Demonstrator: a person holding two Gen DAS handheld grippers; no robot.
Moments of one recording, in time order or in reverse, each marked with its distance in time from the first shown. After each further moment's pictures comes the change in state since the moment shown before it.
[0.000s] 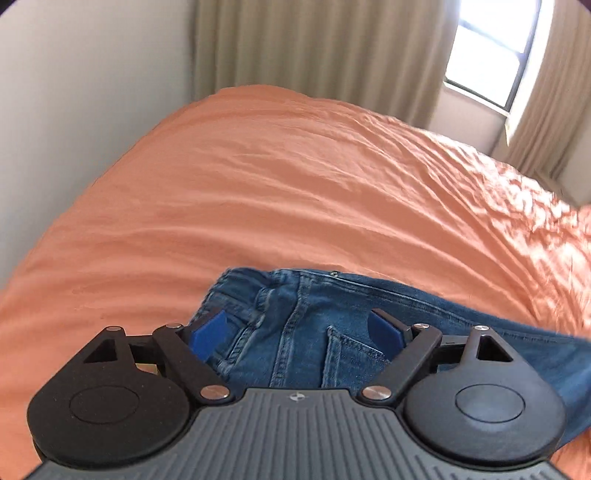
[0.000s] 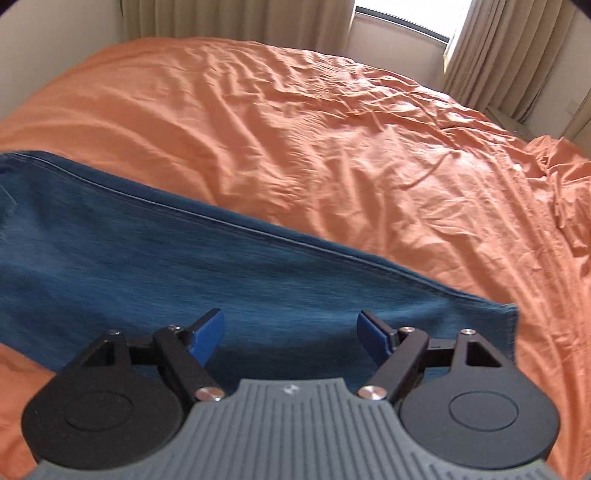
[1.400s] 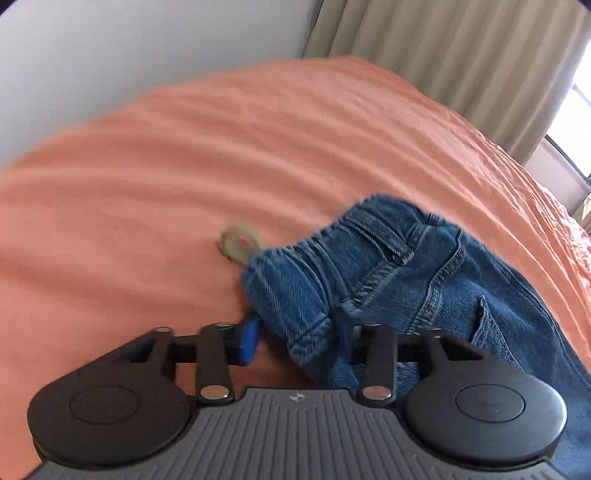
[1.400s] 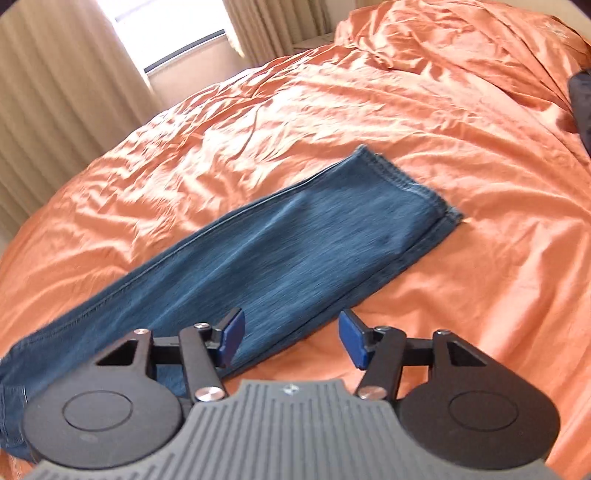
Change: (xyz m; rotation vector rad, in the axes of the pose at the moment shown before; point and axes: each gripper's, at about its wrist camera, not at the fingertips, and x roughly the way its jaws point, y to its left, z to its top) left arm 0.110 0.062 -0.052 -0.233 -0.020 0.170; right arm -0.083 -0.133 -0.126 0.834 -0.141 -0.164
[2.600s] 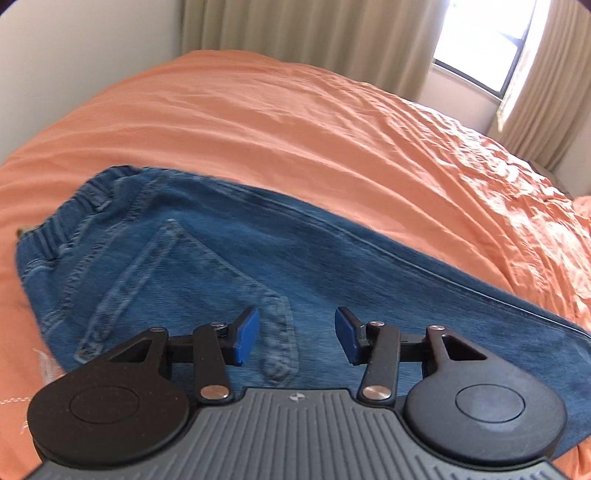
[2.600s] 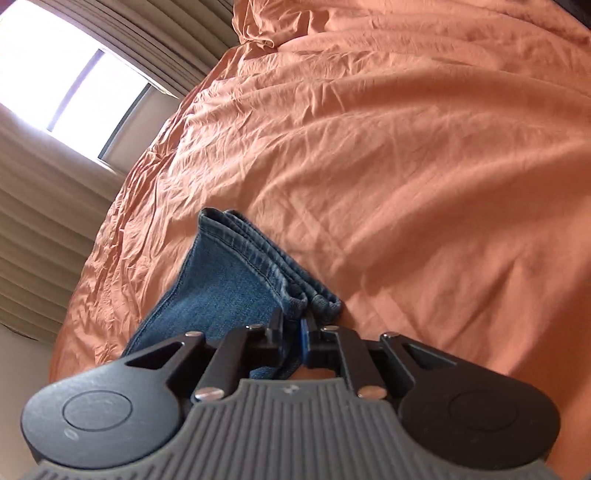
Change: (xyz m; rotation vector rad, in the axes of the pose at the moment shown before) left arm -0.052 -0.202 -0.077 0.261 0.067 -0.189; right arm 0.118 -0.188 0.070 0.317 0.038 0.193
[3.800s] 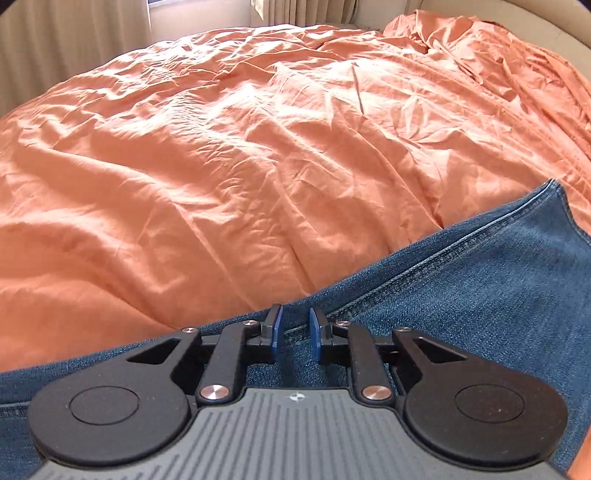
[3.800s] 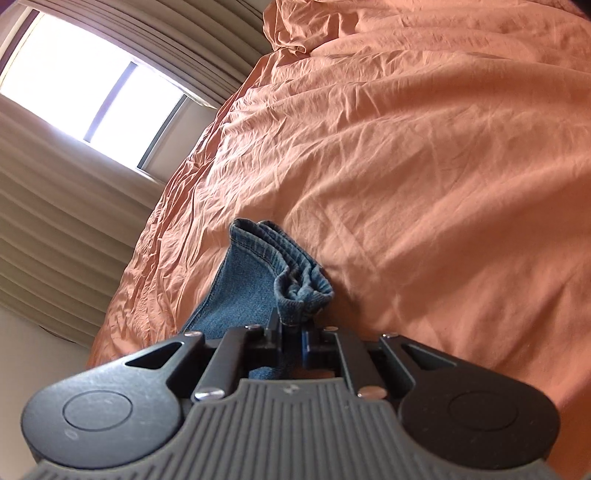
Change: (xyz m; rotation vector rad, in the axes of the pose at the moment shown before) left arm 0.146 -0.341 -0.041 0.639 0.162 -0.291; right arm 0.027 -0.003 0.009 0.001 -0.012 0.145
